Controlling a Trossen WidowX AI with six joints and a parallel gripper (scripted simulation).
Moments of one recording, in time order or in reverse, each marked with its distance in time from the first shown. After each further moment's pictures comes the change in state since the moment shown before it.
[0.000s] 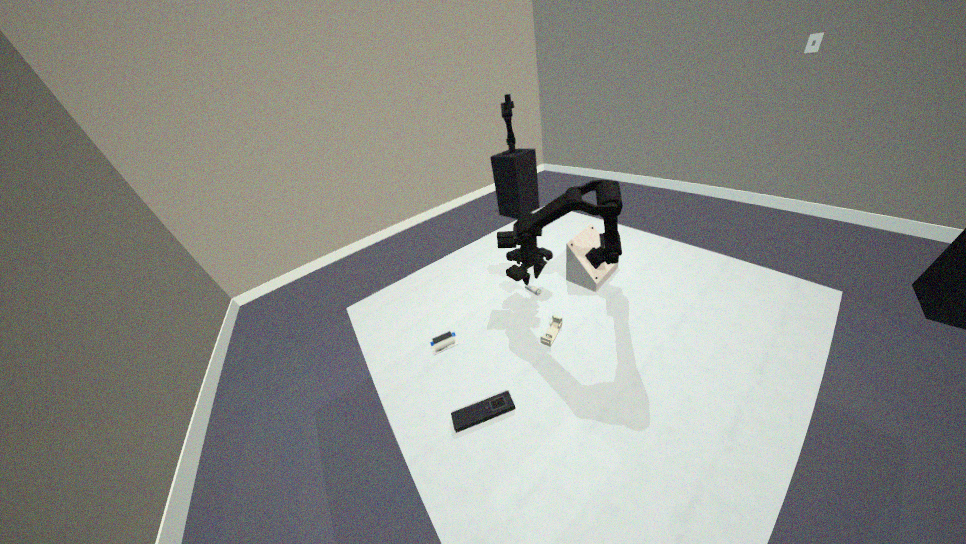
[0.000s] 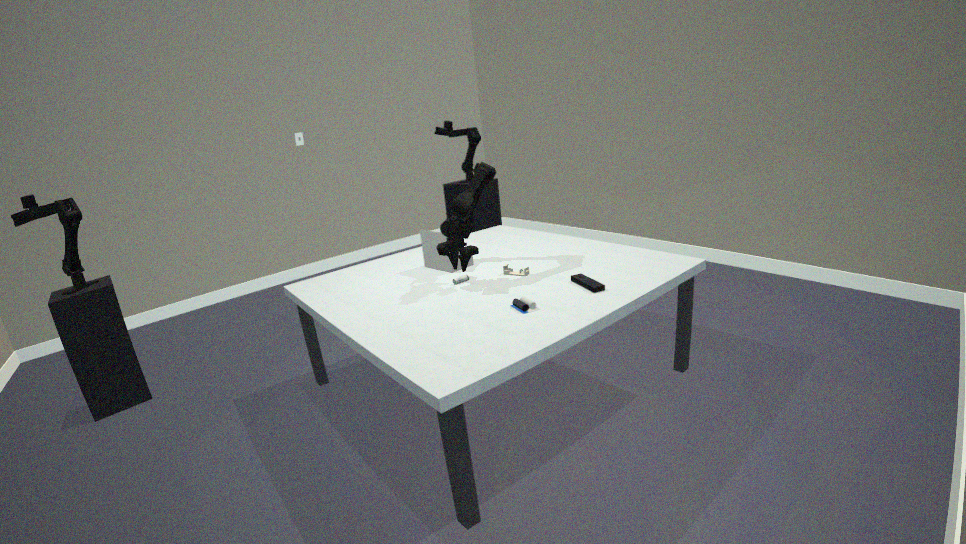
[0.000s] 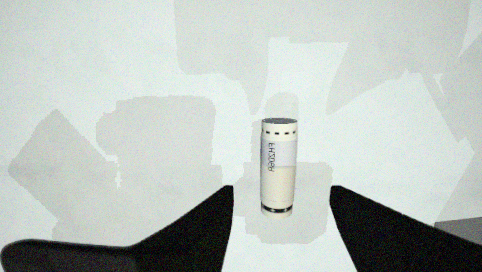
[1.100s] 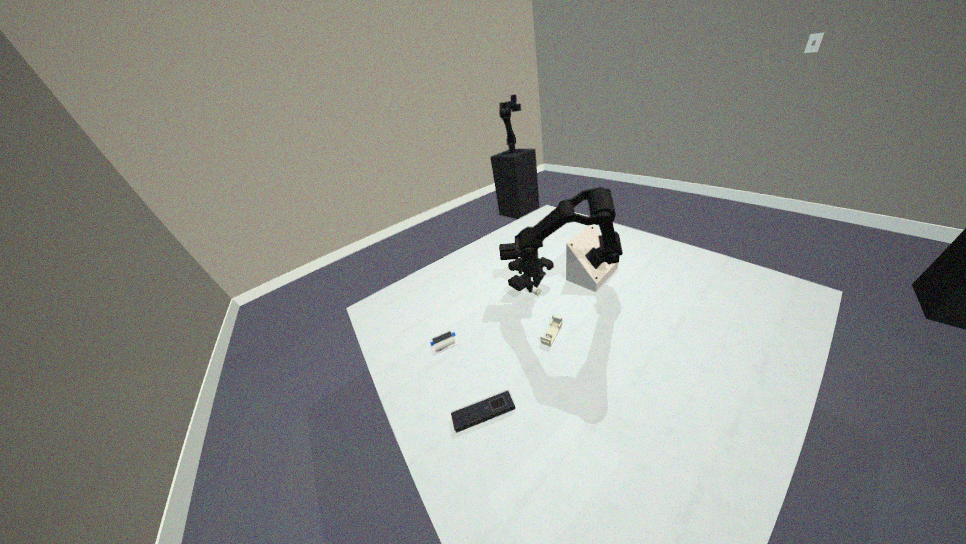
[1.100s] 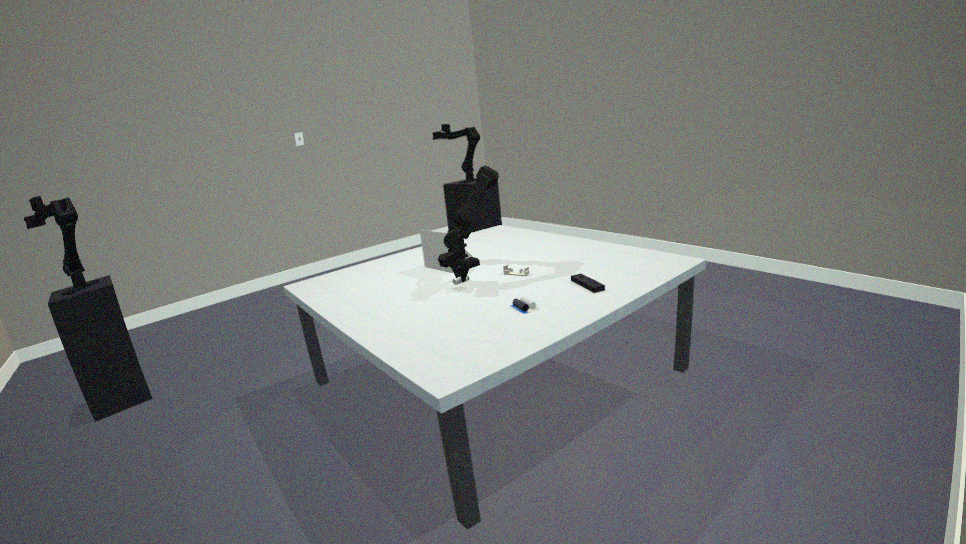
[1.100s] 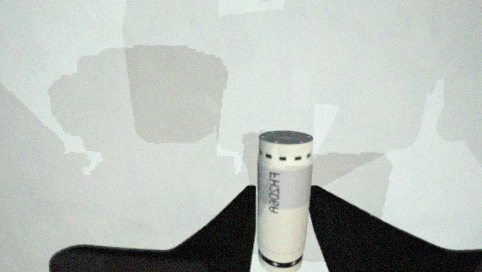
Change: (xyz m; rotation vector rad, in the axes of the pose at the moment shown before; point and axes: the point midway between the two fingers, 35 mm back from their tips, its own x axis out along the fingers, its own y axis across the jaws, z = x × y) arm 0.045 -0.002 -0.002 0.003 0.009 -0.006
